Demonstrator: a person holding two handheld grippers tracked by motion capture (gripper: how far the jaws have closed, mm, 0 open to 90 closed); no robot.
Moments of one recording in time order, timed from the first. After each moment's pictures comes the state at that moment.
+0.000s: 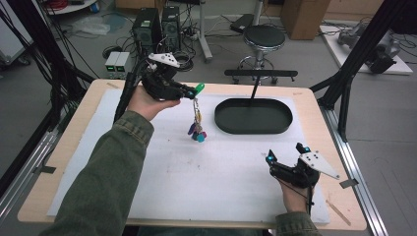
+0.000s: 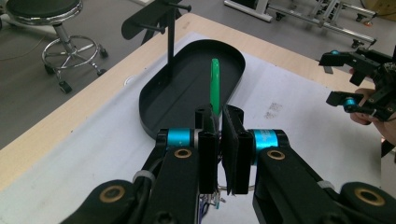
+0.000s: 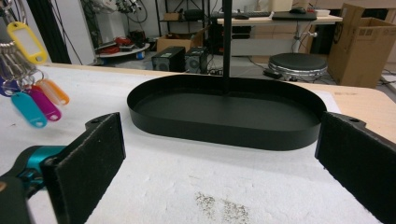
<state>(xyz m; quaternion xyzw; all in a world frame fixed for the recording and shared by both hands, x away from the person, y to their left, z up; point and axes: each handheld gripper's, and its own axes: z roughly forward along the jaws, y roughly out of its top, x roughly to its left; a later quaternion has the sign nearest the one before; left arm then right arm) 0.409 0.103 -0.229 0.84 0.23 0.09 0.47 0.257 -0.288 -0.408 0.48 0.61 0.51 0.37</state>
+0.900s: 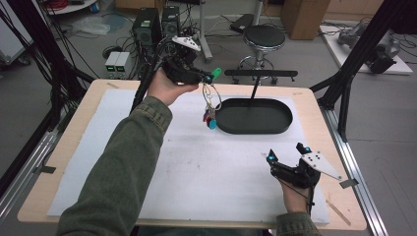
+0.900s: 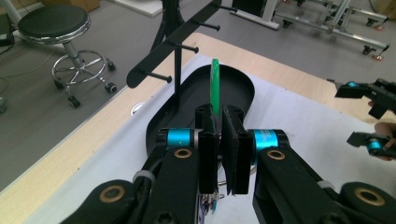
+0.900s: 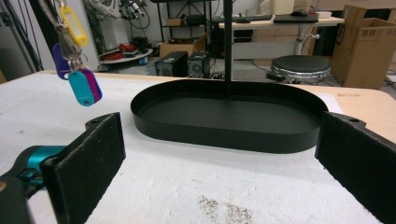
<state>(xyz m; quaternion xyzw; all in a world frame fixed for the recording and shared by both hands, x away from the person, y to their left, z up) 0.439 0.060 -0.208 0.84 0.23 0.11 0.47 0.255 -0.289 -0.407 0.48 0.60 0.53 0.36</state>
